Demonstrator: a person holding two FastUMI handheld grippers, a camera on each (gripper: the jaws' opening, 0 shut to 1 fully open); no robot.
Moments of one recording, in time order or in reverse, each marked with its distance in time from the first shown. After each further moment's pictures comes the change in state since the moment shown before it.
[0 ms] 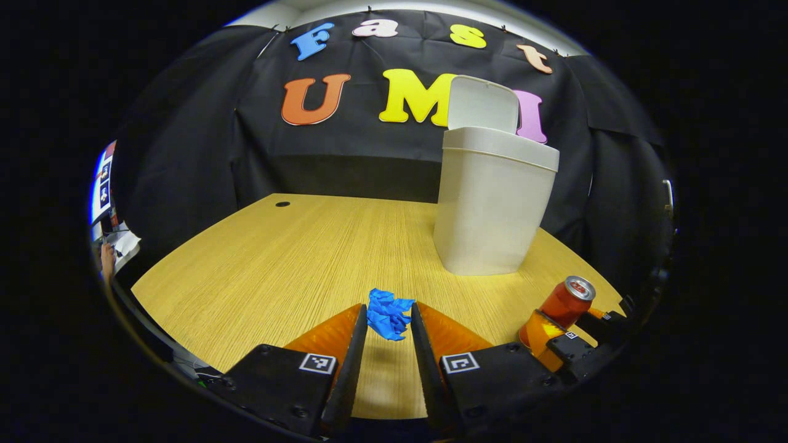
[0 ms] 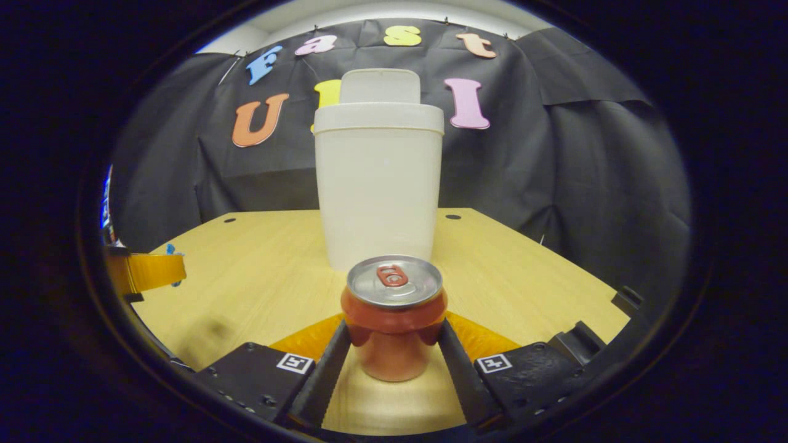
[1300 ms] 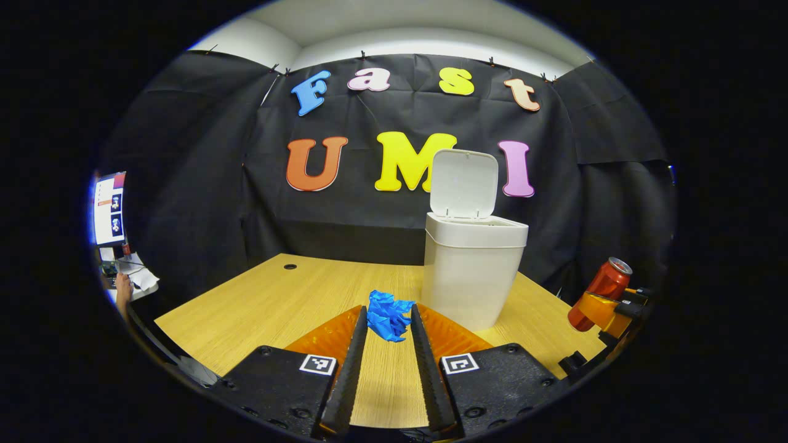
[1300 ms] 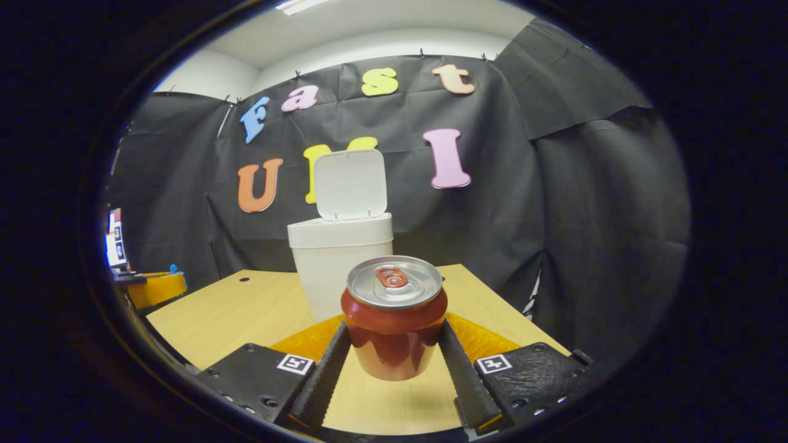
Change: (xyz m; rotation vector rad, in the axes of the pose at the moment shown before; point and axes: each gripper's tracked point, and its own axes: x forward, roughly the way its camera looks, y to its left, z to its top) left arm -0.057 -0.029 0.122 0.036 -0.286 0.040; right arm -0.064 -0.094 0.133 0.070 -0.198 0.105
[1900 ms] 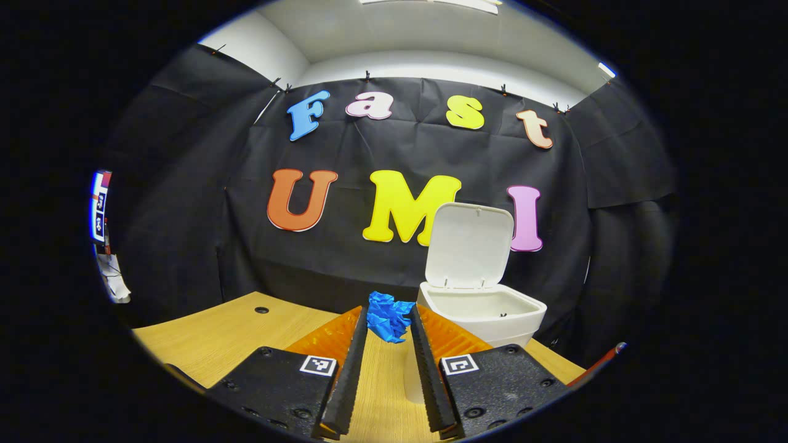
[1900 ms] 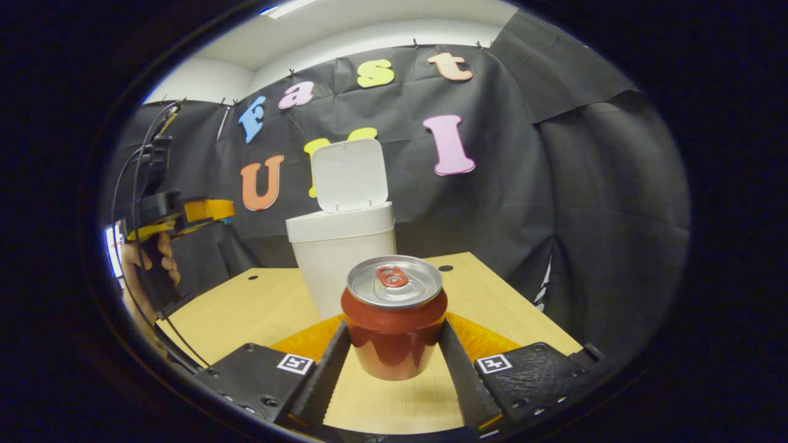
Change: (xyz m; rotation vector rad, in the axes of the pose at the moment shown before) left arm 0.123 -0.027 0.105 -0.078 -0.204 -0.048; right arm 0.013 -0.011 -0.011 0.048 0.051 0.040
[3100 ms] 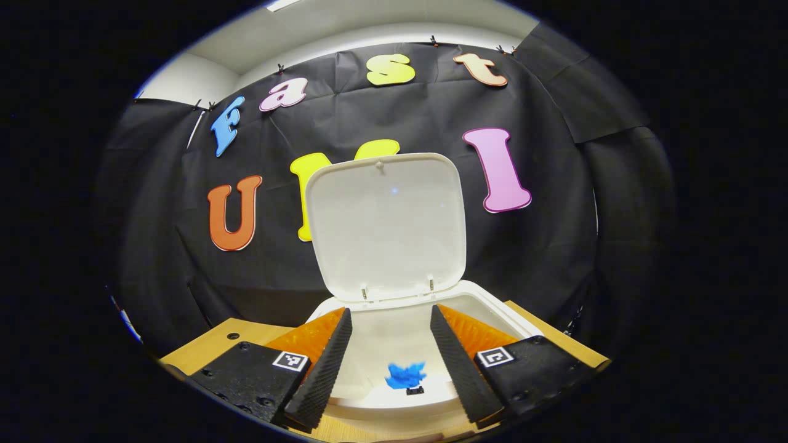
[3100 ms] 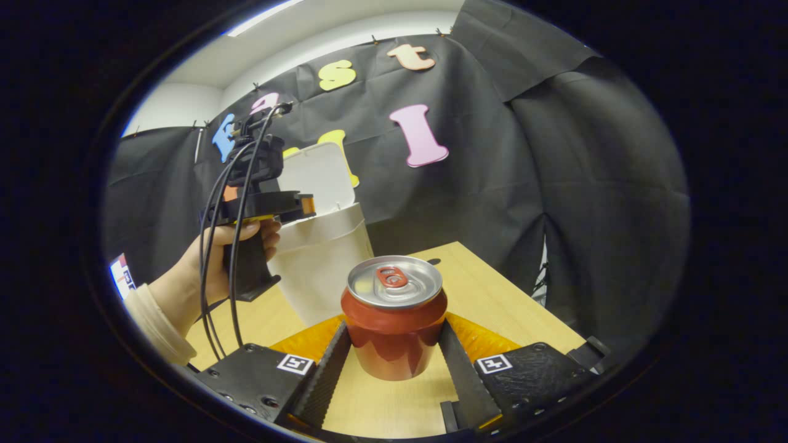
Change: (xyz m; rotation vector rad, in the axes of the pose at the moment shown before) left arm 0.122 -0.139 -0.052 0.255 0.116 -0.023; right arm 0.014 -0.056 0.000 0.158 0.028 -0.027
